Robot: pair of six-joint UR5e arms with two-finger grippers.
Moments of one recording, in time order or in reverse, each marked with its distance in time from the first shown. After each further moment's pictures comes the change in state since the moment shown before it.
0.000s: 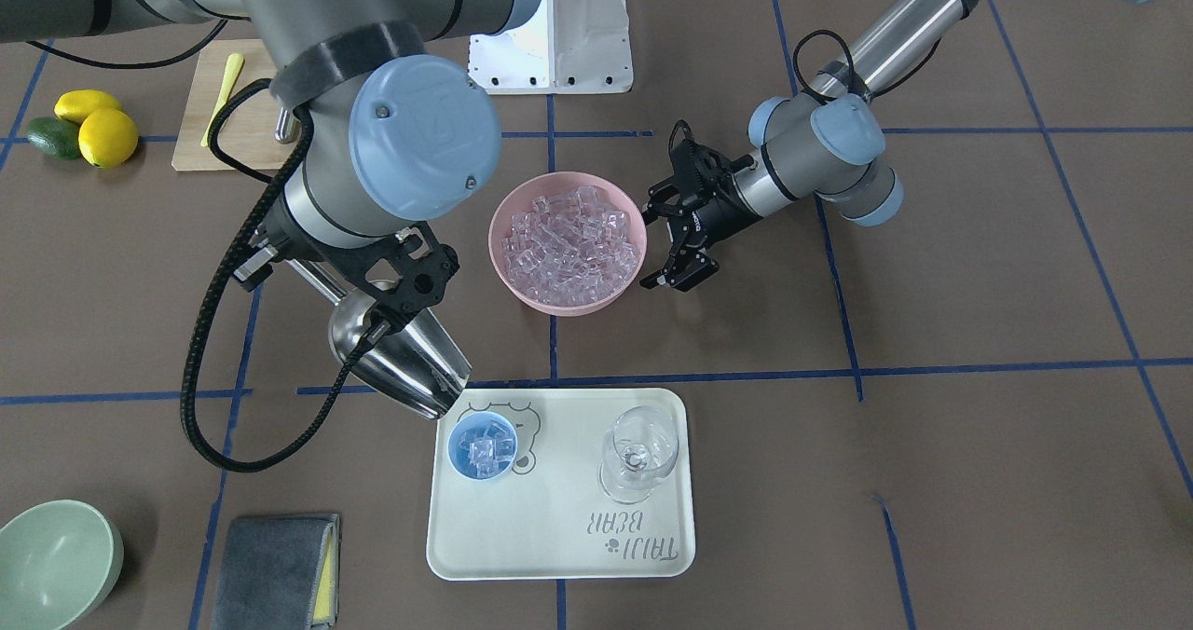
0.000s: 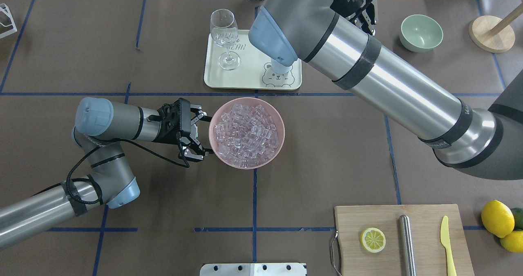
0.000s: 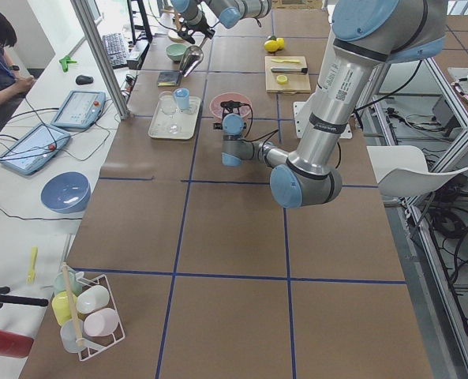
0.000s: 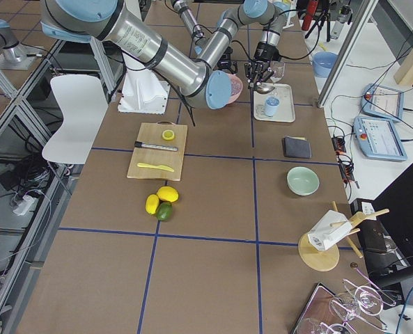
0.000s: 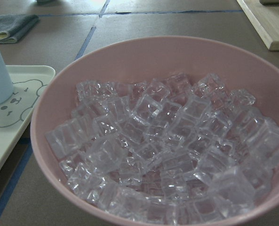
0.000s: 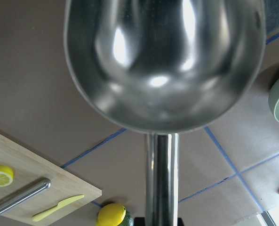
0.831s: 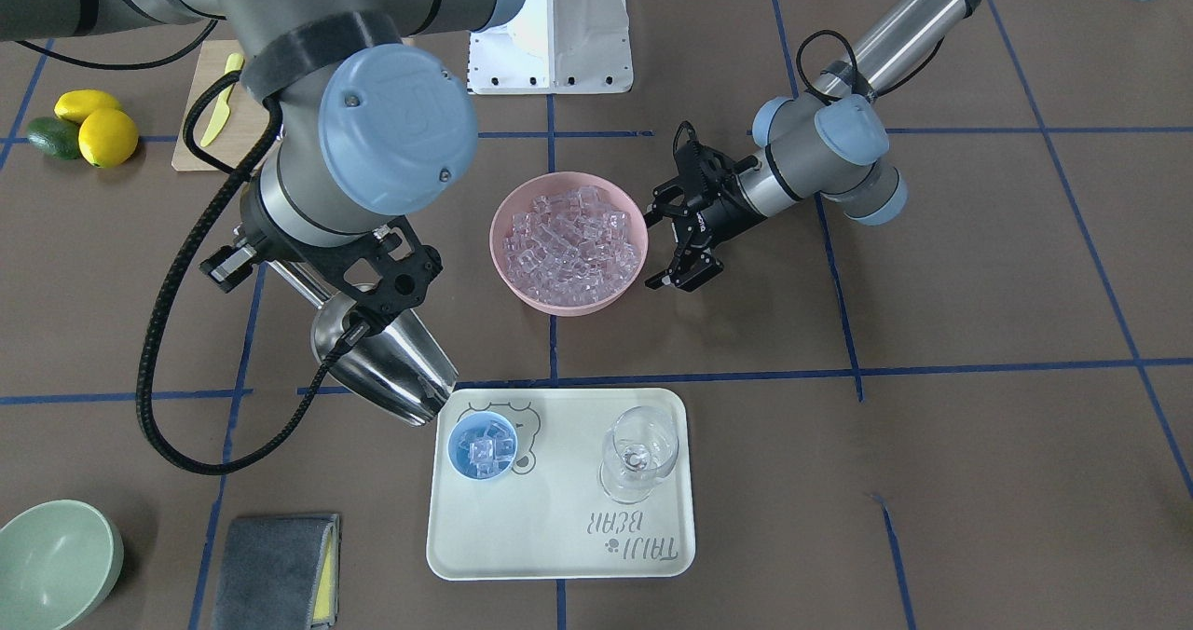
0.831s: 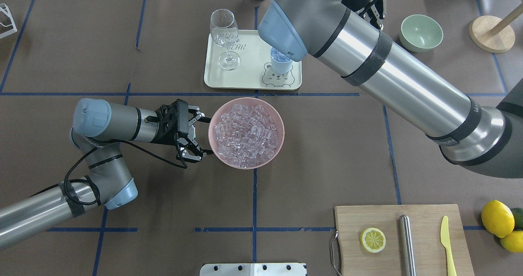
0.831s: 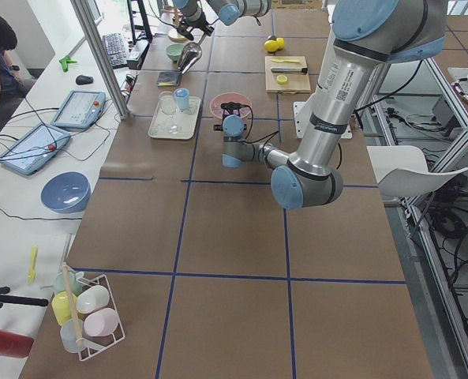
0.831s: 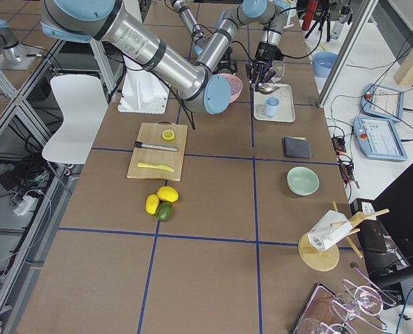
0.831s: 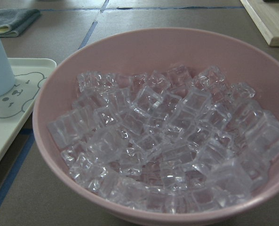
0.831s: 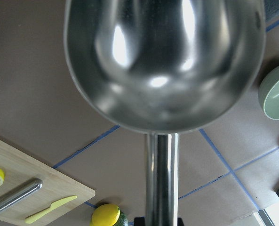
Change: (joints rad) left arm 0.000 0.009 -0.004 -0.001 -0.001 0.002; right arm 0.023 -0.019 0.024 0.003 -0.009 -0.003
